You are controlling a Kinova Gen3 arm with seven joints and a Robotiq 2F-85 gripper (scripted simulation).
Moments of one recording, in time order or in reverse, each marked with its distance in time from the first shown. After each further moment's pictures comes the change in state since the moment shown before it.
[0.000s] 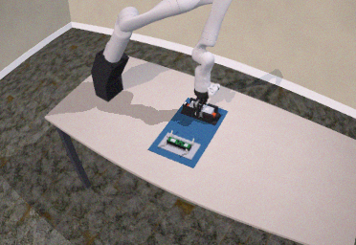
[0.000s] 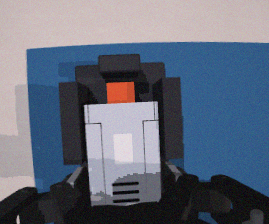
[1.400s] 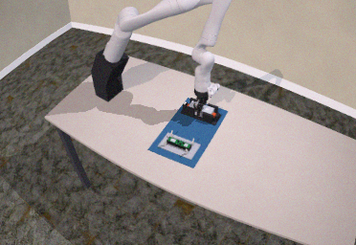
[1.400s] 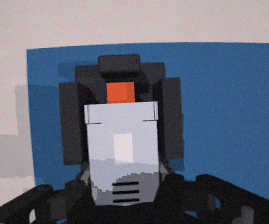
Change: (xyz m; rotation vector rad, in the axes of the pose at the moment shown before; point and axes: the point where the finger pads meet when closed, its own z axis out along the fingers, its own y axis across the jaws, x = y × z) arm 0.000 0.000 0.000 0.000 0.000 0.000
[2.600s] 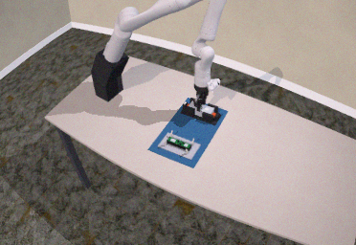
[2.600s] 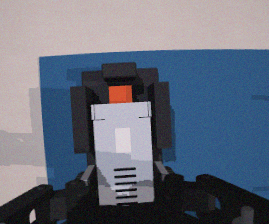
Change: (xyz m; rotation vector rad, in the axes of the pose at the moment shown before) arm -0.001 0.000 -0.029 0.001 0.000 0.006
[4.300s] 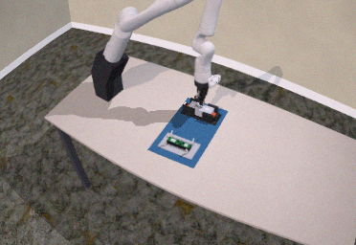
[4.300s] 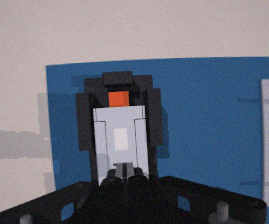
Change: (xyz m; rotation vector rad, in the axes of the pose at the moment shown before) arm 0.003 0.002 -0.025 -0.002 0.006 0.005
